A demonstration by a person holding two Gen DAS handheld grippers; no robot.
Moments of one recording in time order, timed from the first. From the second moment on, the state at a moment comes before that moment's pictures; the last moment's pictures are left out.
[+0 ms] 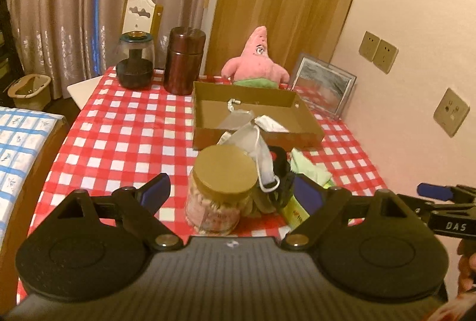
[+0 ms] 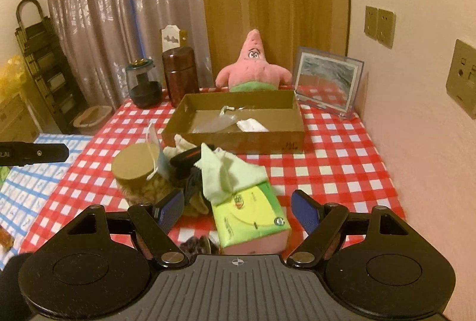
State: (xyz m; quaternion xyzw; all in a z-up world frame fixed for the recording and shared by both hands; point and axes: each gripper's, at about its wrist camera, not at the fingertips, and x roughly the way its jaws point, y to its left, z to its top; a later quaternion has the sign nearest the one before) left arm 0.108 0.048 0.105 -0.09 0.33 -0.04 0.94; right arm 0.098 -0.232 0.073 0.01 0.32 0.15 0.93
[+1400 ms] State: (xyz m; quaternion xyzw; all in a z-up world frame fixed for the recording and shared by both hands) left arm 0.086 0.010 0.064 -0.06 0.38 -0.05 0.92; right arm 0.088 -0.243 0.053 0.01 0.34 0.13 0.93
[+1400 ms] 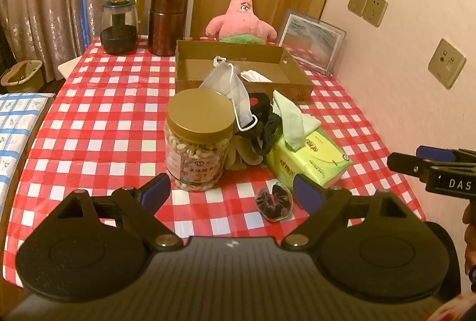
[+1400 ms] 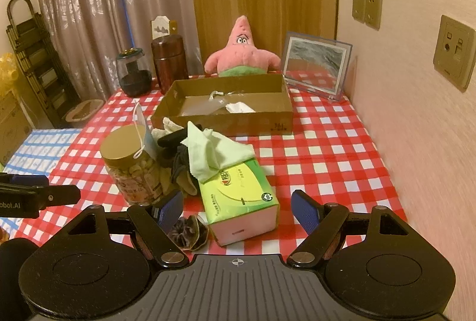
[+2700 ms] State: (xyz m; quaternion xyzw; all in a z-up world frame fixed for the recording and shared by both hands) left arm 0.160 -0.068 -0.086 -0.07 0.45 -0.10 0.89; right arm 0.150 -0.257 -0.023 0.01 0.41 0.09 0.91
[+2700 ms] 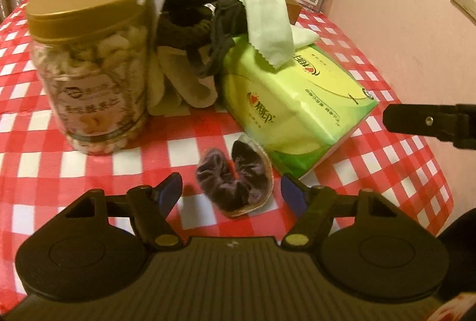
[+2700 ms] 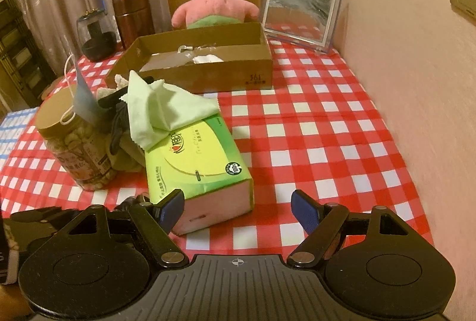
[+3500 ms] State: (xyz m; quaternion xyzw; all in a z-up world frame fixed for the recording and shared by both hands) left arm 0.159 -0.020 -0.021 -0.06 0.40 -0.08 0.91; right arm 0.204 -0.190 -0.019 -0.09 0.35 0.22 0.91
